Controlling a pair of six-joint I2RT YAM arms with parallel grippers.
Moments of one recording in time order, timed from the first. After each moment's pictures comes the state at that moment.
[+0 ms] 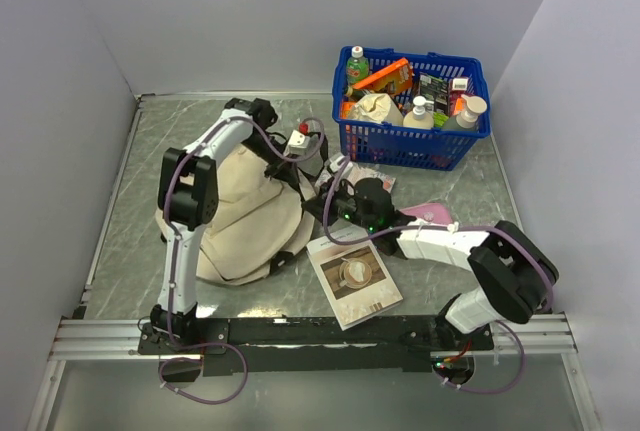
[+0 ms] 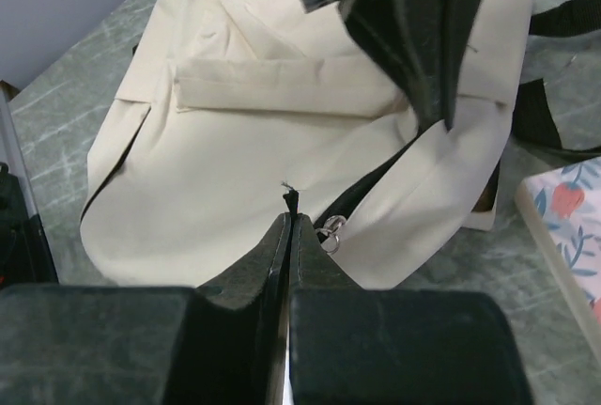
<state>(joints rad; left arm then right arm) -0.33 2.29 2.00 -1.29 0.96 1.42 0.76 1.47 0.66 0.58 -0.24 0.29</state>
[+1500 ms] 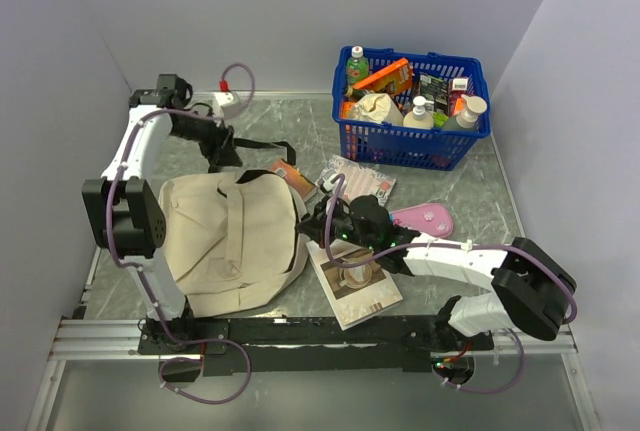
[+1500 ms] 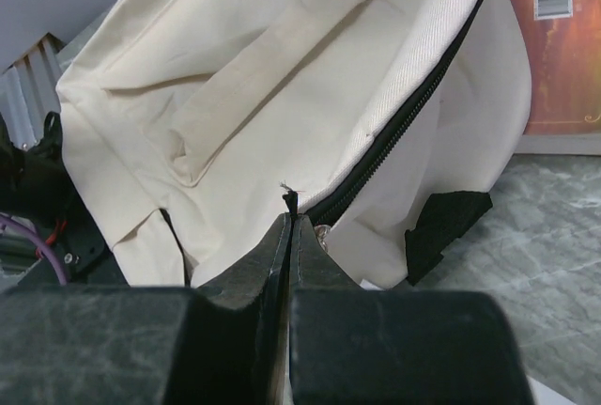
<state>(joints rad) 0.03 1.90 1.77 -1.09 0.85 0.82 0.91 1.33 0.60 0.47 -0.15 0.33</state>
